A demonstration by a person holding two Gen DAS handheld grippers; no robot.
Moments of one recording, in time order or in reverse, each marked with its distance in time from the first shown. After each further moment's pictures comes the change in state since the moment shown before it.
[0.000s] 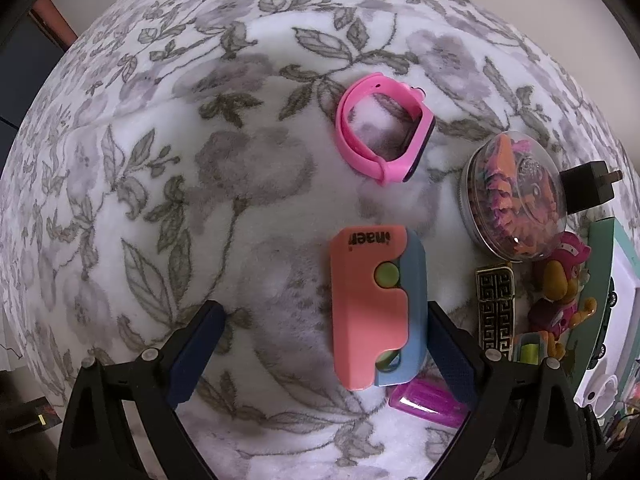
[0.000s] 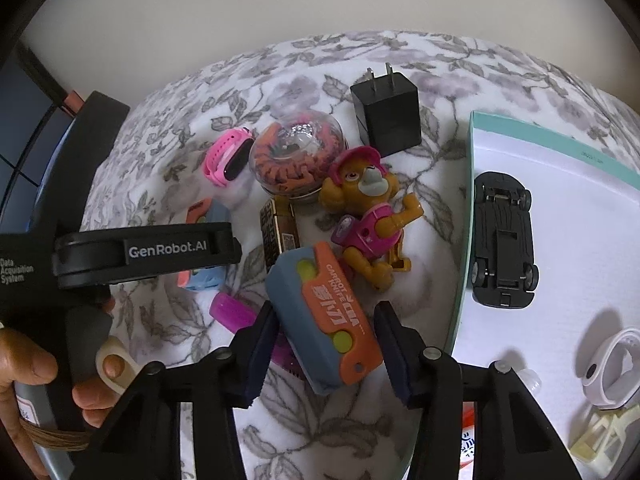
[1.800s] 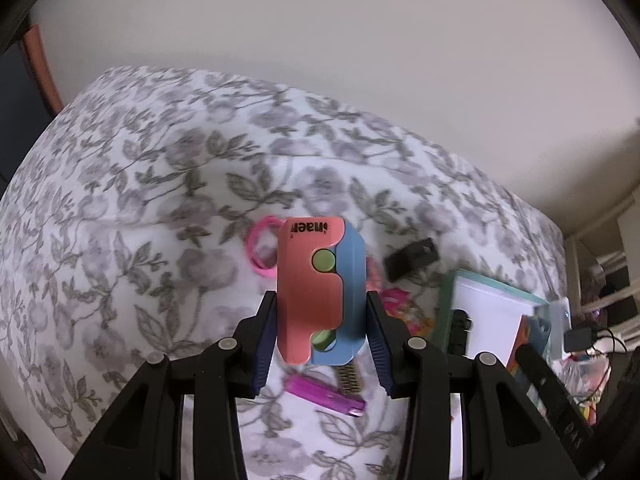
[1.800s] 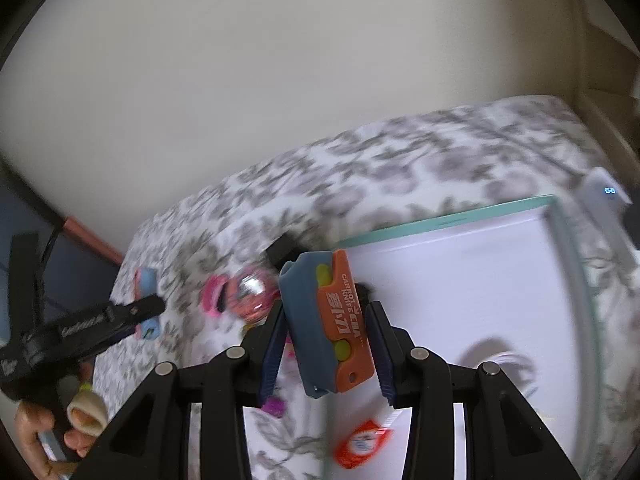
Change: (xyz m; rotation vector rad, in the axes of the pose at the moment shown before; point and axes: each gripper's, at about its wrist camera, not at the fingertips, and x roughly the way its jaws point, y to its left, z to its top) left arm -0.150 -0.039 0.003 0.067 -0.276 -0.212; right arm -0.124 -0.095 0.021 0.312 -0.266 0.020
